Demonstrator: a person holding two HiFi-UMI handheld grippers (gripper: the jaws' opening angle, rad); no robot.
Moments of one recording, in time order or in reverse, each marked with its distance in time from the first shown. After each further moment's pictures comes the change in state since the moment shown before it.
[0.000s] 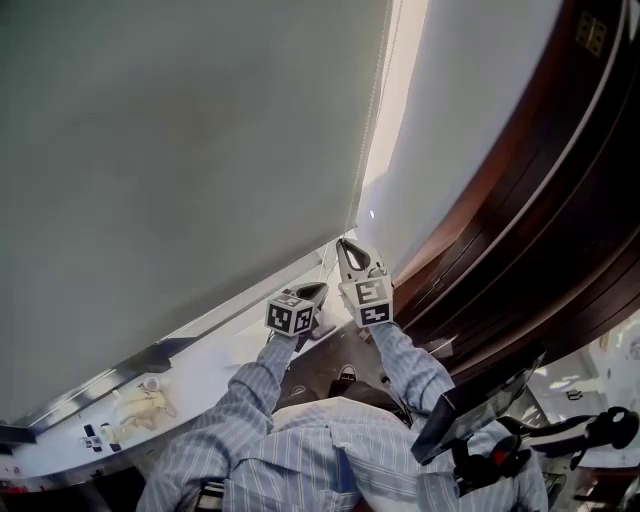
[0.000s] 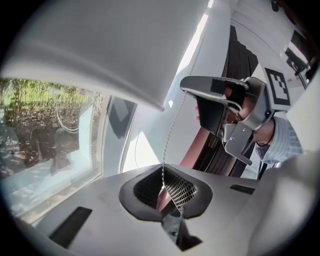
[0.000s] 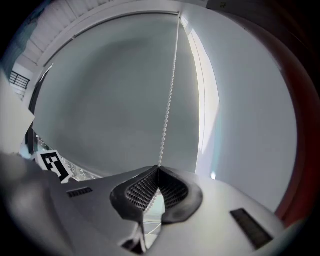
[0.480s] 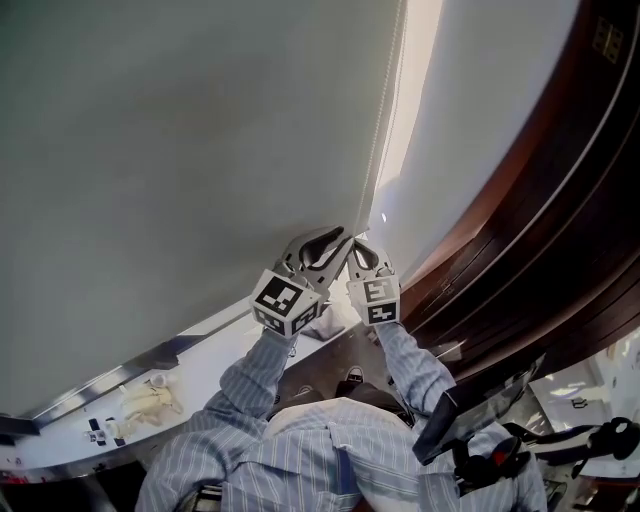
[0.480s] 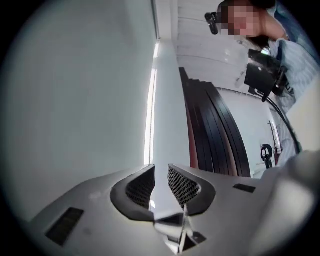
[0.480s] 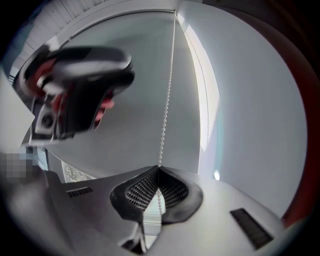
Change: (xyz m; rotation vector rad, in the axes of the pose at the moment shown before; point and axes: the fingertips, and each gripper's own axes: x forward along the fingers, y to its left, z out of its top) left arm -0.101 -0.101 0.228 0.409 -0.532 -0.059; right arm 0.014 -0.006 -0.008 0.025 0.014 -0.005
